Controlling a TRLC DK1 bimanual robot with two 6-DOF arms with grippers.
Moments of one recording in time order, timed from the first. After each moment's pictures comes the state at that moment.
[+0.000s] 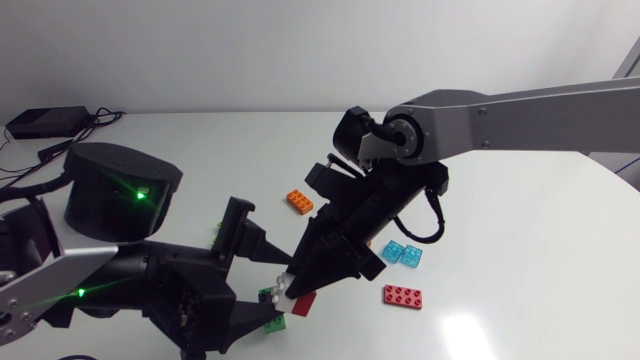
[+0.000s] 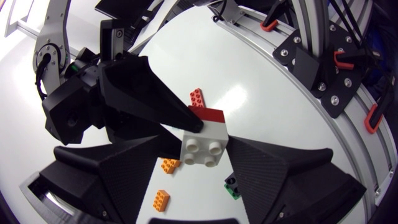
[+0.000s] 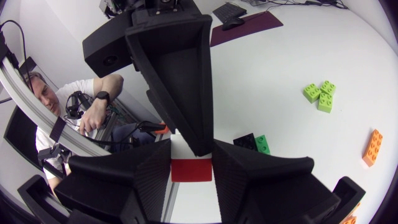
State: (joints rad) left arm -0.74 1.01 0.64 -0.33 0.41 1.34; right arm 0.64 1.75 1.30 -0.96 -1.04 -0.85
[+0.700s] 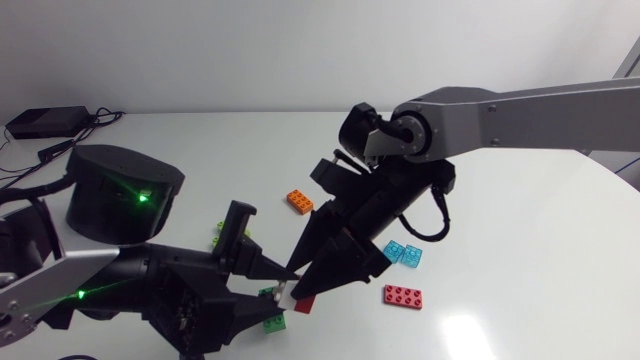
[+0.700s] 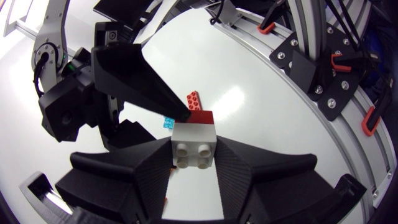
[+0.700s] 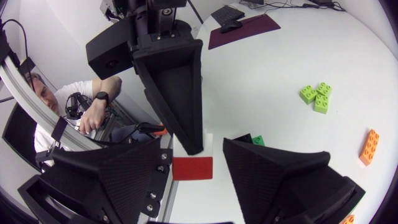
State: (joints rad) left arm -0.74 1.02 0.64 -0.34 0.42 1.33; right arm 0.61 1.72 1.29 -0.96 -1.04 -0.85
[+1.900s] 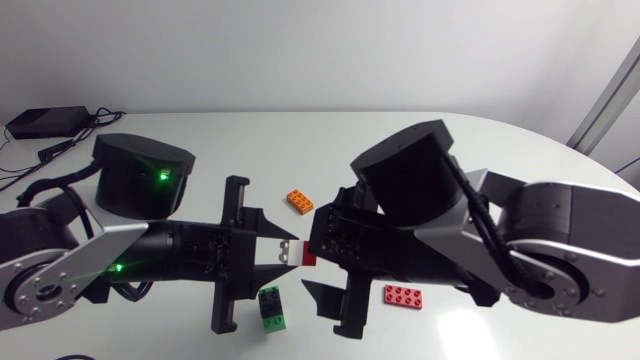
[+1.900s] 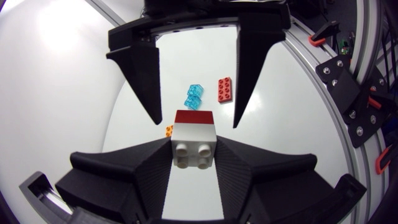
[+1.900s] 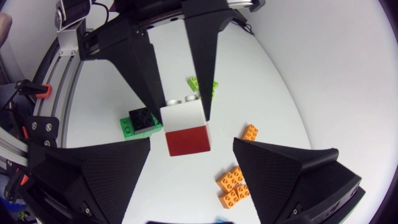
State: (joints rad) left arm -0.67 1.13 0.64 -0.14 0.36 1.05; right arm 0.92 1.26 0.84 -0.25 -0.02 -0.57
